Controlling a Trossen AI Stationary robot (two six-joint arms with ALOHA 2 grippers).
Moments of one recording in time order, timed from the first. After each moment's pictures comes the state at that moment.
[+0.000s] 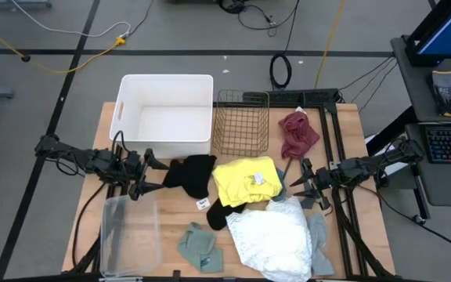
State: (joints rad) left arm -0.33 0.18 0.16 0.00 -0.17 -0.27; right arm 0.35 0.11 0.01 0.04 0.05 0.12
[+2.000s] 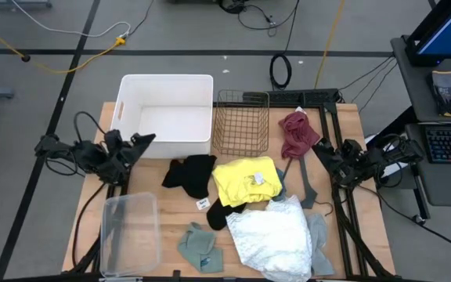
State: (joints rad) left arm -0.33 0.18 0.16 0.55 -0.57 -0.47; right arm 0.35 0.11 0.02 0.78 0.42 0.29
